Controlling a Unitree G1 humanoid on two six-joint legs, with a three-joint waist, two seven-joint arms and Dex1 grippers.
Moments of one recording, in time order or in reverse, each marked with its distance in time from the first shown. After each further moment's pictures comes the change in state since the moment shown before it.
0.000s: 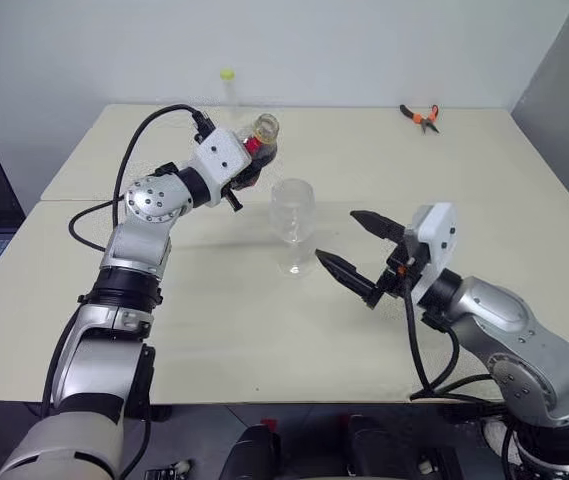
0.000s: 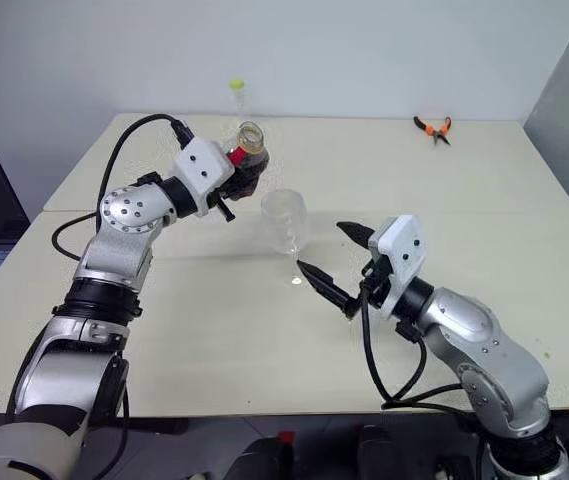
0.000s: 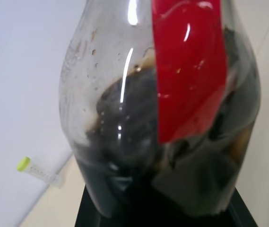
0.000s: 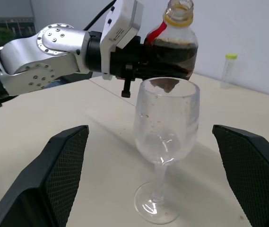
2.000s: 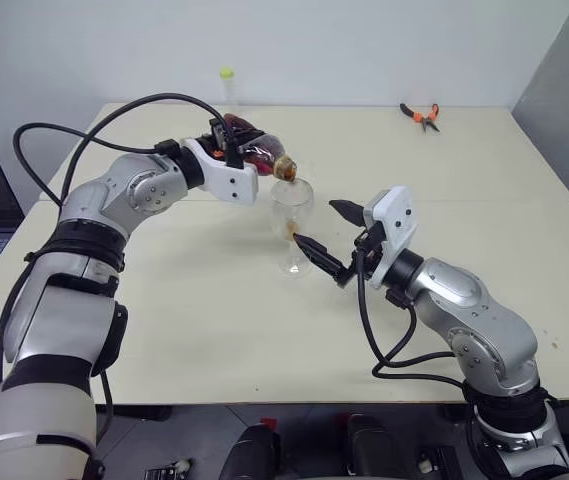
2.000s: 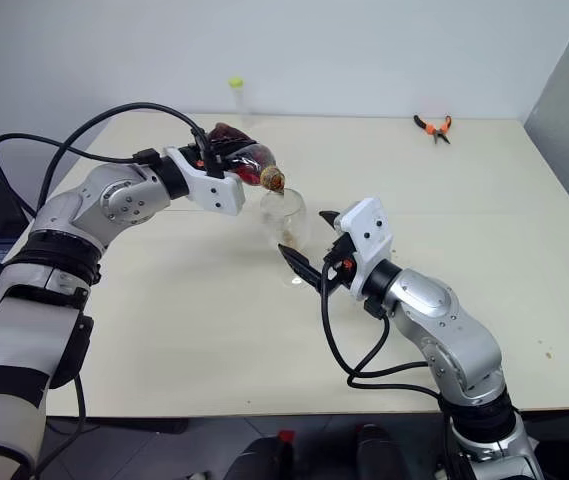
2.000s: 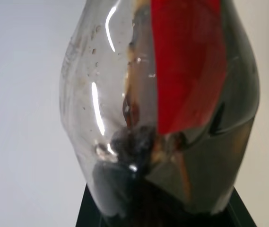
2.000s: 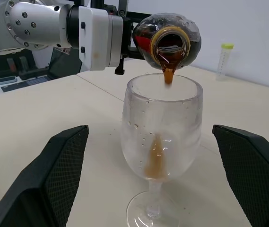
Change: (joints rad) left arm -0.250 0.158 -0.230 0.386 0.573 -0.641 0.463; right arm -0.107 0.122 0.072 0.108 -0.133 0.061 -0.035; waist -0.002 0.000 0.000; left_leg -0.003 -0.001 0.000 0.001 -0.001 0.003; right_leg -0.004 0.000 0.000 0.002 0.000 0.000
